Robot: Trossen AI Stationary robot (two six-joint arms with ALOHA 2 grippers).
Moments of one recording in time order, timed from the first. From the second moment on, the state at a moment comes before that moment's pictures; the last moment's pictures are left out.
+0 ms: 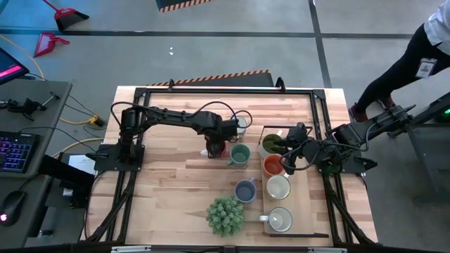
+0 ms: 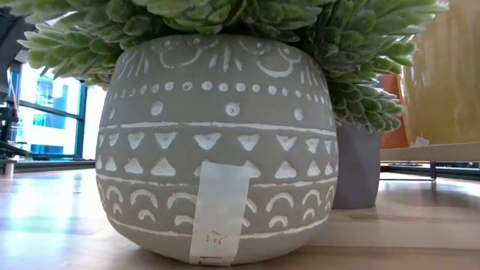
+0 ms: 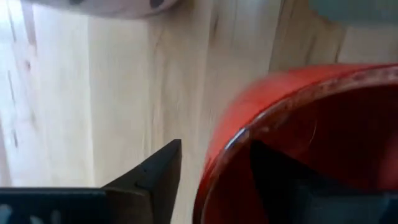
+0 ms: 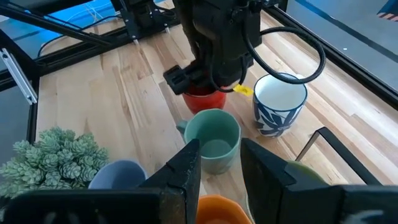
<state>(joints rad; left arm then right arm) 0.13 1.99 1.51 -0.95 -0.14 0.06 0.44 1.04 1.10 -0.78 0.59 0.65</state>
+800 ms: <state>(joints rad) 0.09 1.49 1.56 -1.46 -0.13 -0.09 0.36 1.04 1.10 -0.55 0.50 0.32</state>
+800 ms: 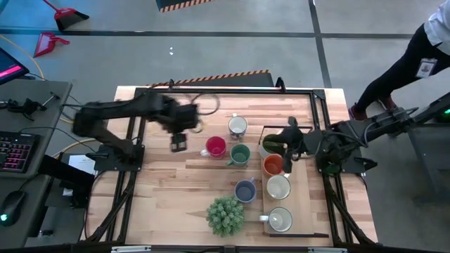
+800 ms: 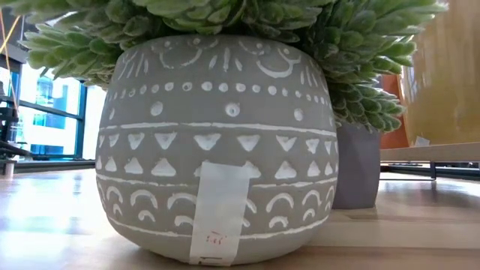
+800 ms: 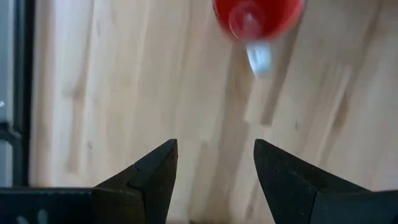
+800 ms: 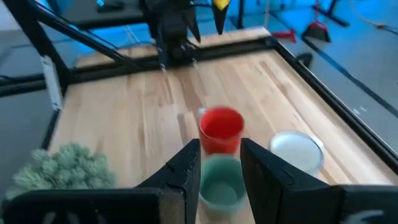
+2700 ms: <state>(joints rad) -0.42 0.58 0.64 -0.91 -0.29 -0.64 -0.05 1.86 1.82 -0.79 0.21 0.16</state>
